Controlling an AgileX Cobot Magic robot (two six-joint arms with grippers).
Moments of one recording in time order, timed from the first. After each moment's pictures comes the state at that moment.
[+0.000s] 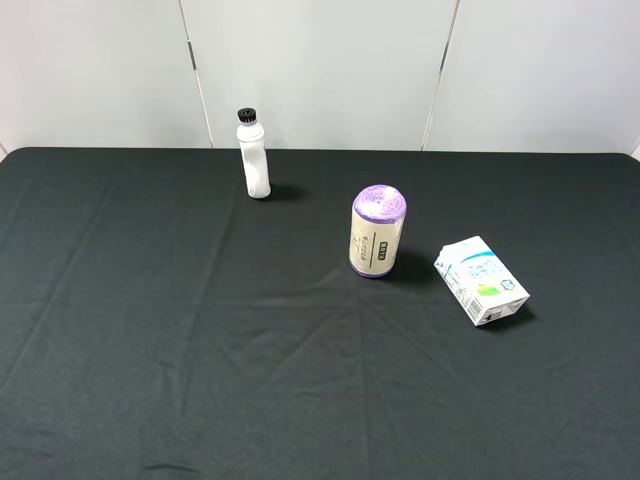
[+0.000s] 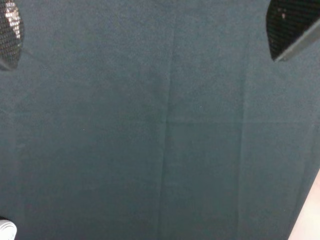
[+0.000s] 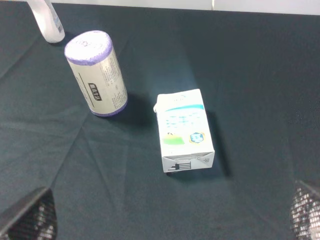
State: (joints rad) left arm 0.07 0.00 -0.50 0.03 1.06 -0.03; right arm 0.33 -0.01 -0.49 0.01 1.03 0.06
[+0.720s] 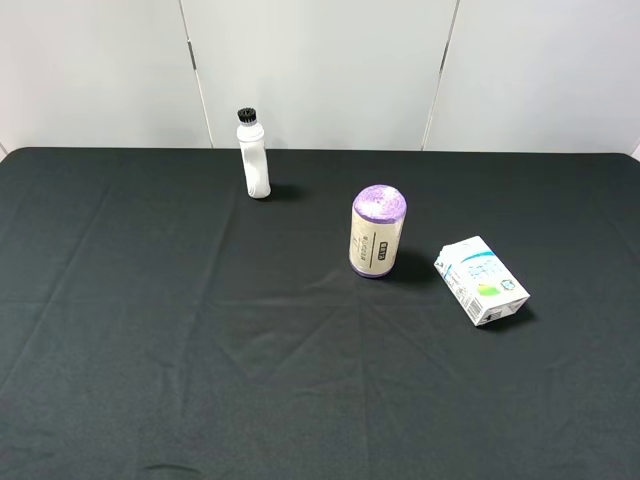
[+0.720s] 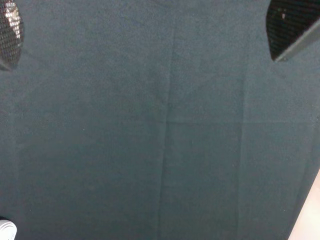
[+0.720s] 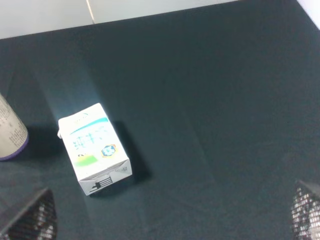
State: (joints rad) left arm 0.07 0.00 -0.50 0.03 1.06 -0.03; right arm -0.05 -0.01 -0.49 0.01 1.03 0.06
